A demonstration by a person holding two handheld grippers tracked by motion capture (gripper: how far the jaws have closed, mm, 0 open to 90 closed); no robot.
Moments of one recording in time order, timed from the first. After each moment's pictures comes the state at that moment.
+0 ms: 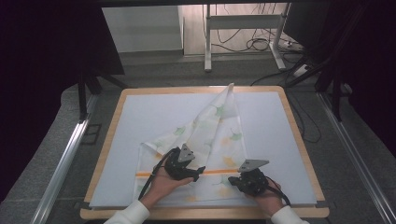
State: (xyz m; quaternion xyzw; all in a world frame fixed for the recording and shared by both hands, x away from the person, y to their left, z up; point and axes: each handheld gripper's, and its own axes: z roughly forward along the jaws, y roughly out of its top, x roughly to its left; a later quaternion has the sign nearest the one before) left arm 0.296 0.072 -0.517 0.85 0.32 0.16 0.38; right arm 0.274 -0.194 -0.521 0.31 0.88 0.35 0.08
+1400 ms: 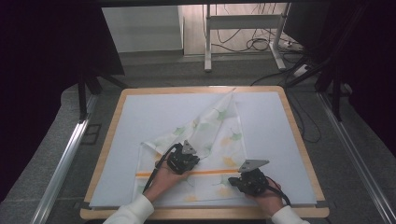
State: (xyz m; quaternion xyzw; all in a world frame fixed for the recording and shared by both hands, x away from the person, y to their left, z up) left arm 0.322 0.075 -0.531 0.87 0.34 0.13 0.34; right arm 0.275 -0.196 -0.522 0.31 0.88 0.35 0.07
